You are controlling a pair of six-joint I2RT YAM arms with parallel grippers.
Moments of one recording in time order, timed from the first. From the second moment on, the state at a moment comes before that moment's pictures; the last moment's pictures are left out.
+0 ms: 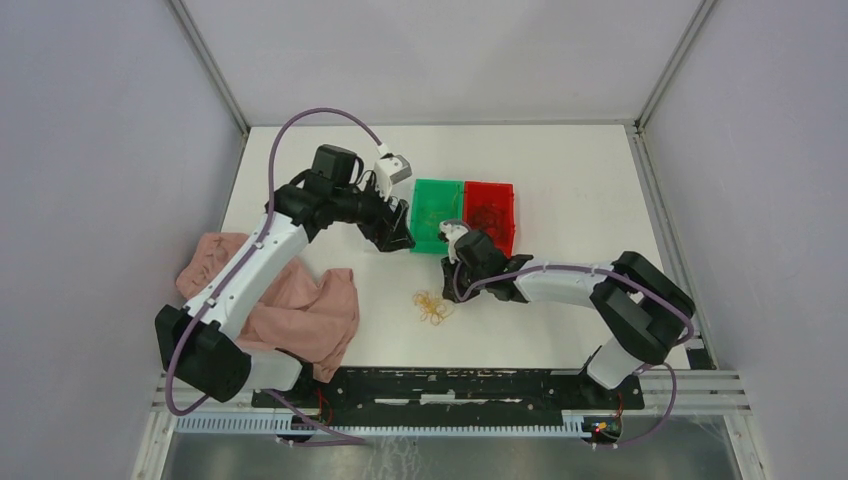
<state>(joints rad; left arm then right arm) -0.44 1.34 1.29 -0.73 0.62 0.22 0.83 1.61 0.76 0.00 -0.13 0.37</state>
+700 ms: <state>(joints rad) -0.44 1.30 1.17 -0.74 0.73 0.30 0.83 1.22 0.91 -0.16 -0.25 0.40</state>
